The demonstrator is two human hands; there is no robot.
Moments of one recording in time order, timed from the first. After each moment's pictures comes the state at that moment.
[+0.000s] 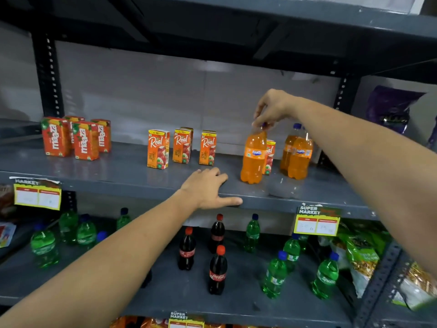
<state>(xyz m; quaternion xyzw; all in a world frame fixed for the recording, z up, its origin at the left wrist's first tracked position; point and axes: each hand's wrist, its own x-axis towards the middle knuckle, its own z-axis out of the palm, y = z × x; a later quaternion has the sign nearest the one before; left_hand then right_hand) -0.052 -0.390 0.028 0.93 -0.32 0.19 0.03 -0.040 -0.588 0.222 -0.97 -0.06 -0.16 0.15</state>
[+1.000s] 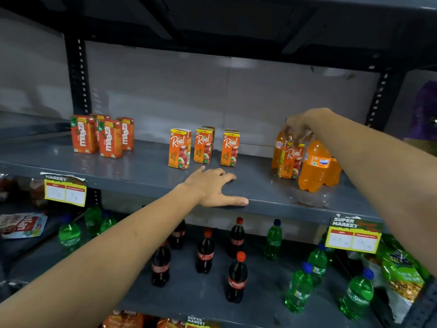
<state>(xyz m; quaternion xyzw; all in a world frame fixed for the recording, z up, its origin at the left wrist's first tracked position) -0.036 -0.349 0.038 0.95 -0.29 0.09 0.04 0.013 -0.590 0.205 -0.99 0.03 -0.01 -0.11</state>
